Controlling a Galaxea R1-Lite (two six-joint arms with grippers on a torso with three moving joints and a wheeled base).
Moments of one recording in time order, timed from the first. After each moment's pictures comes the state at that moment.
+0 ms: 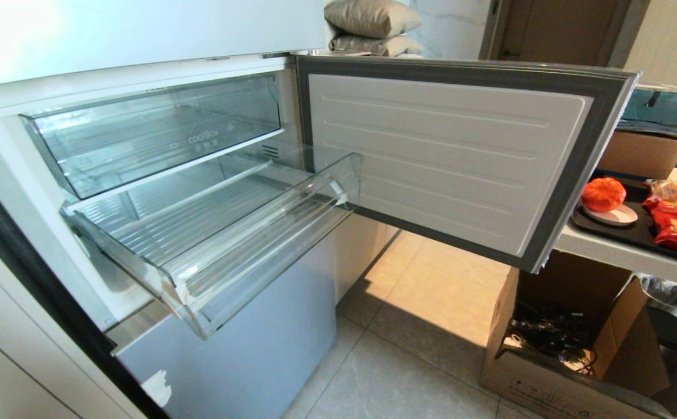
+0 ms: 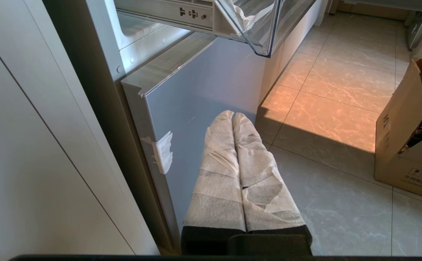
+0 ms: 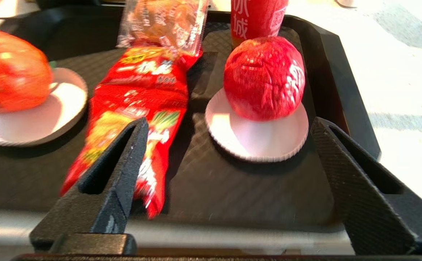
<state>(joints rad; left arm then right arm) 0.00 0.00 0.00 0.00 0.00 0.00 -0.76 1.97 -1.22 -0.57 0.17 -0.02</state>
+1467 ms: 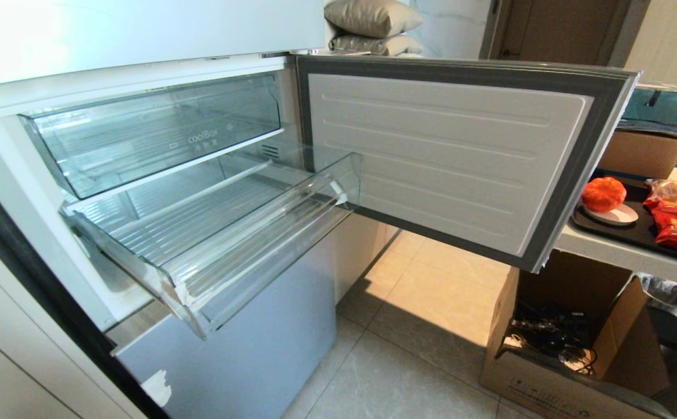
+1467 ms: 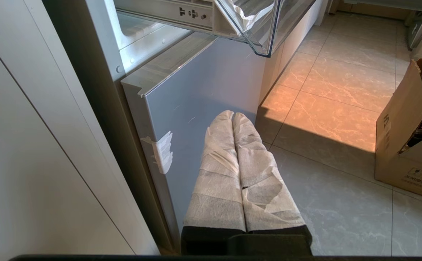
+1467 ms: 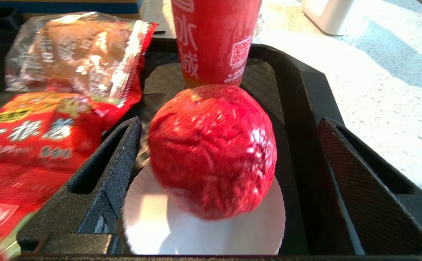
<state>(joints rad) 0.00 0.00 0.00 0.00 0.00 0.00 -0.81 2.33 -1.66 -0.57 0.17 -0.04</state>
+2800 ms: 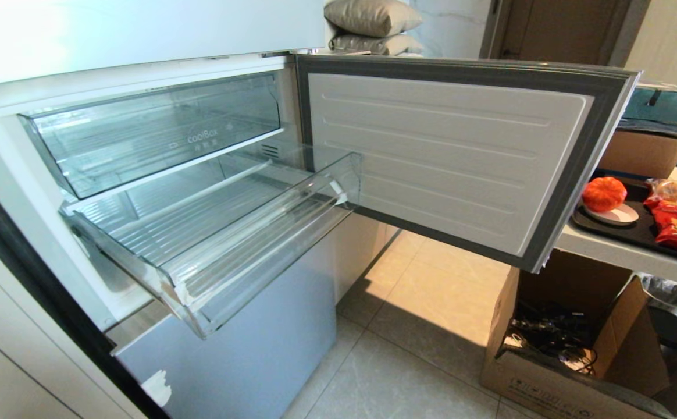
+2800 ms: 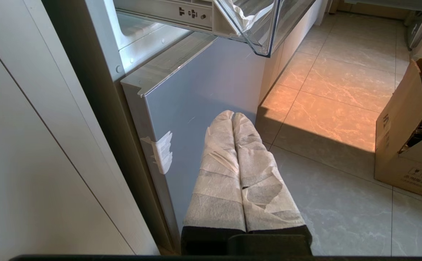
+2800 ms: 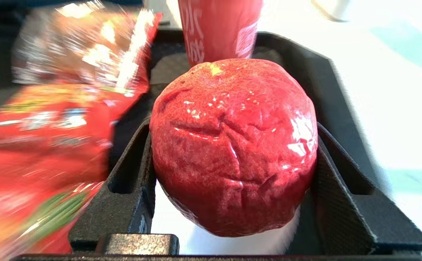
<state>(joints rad) 0.00 0.00 0.00 0.00 0.00 0.00 -0.80 2.24 -1.55 -0.57 0.17 -0.01</state>
